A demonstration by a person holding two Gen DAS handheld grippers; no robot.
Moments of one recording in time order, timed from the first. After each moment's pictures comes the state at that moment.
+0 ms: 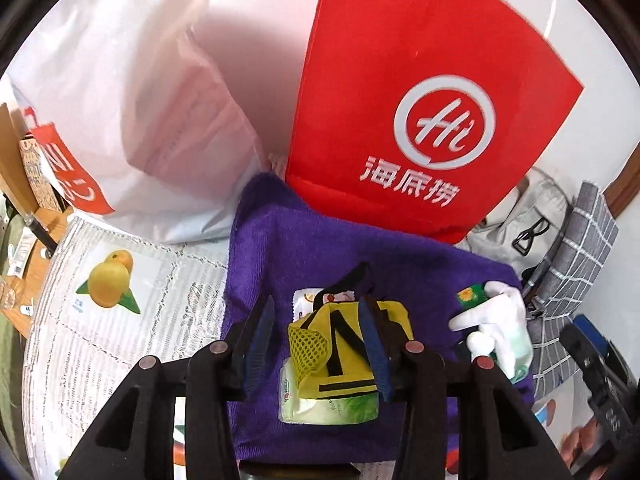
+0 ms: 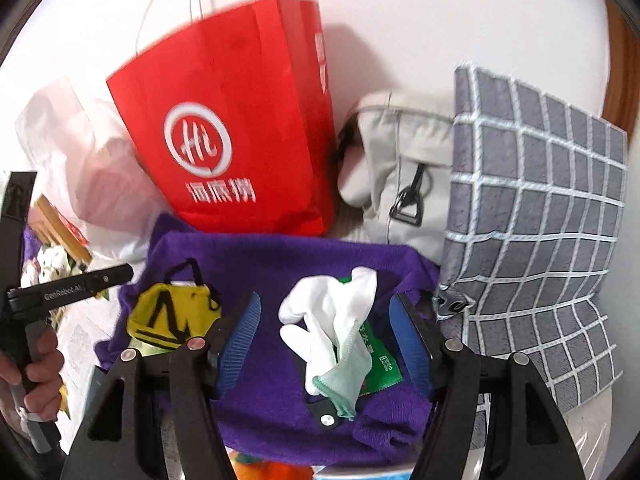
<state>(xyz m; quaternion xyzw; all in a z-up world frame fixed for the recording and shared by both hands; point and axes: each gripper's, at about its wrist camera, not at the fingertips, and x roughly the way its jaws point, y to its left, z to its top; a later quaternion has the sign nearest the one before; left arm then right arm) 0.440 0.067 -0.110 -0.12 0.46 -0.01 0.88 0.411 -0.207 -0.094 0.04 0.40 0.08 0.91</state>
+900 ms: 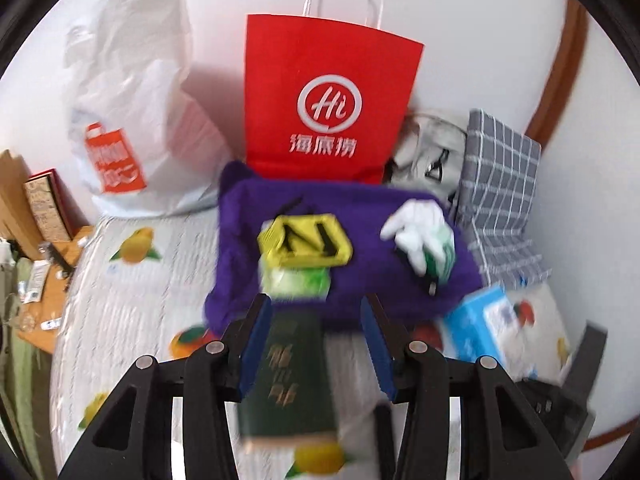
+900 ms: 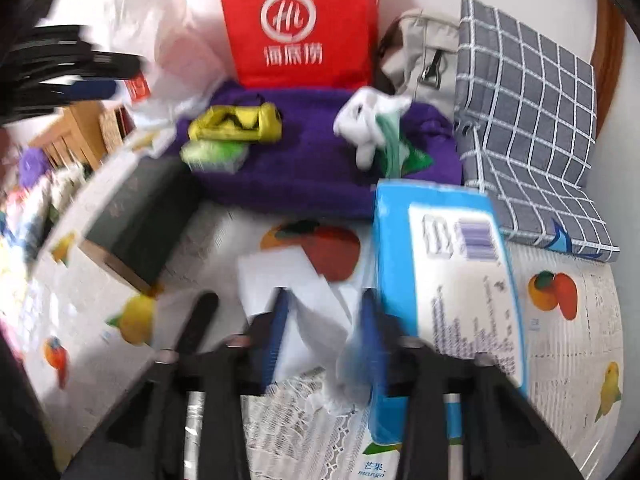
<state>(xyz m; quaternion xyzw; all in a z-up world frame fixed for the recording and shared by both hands) 0.280 0.043 -0.069 -0.03 0.42 -0.08 0.90 0.236 -0.174 -0.168 -0.04 0.46 0.10 0.88</state>
